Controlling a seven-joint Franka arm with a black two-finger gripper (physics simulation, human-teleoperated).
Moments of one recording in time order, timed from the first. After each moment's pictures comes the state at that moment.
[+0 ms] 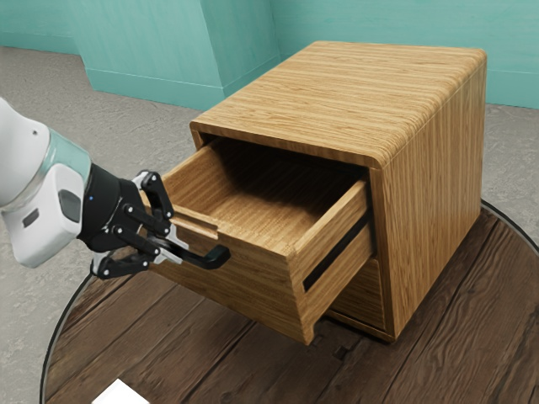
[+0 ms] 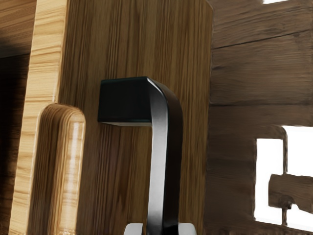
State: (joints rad) arm -0.36 -0.75 0.18 -2.27 0.13 2.08 1.29
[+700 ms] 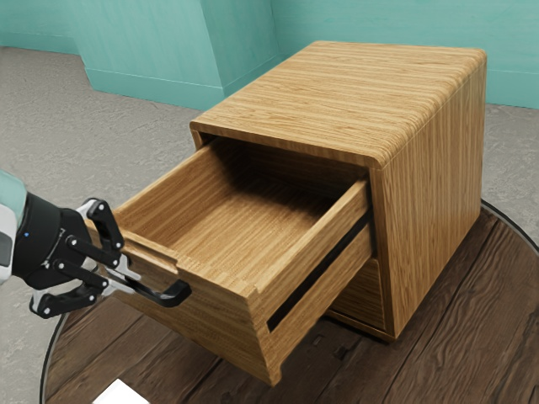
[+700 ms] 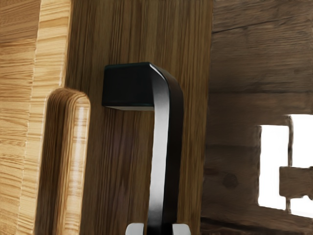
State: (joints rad) arm -0.36 -0.93 0.13 -2.35 0.18 1.96 1.23
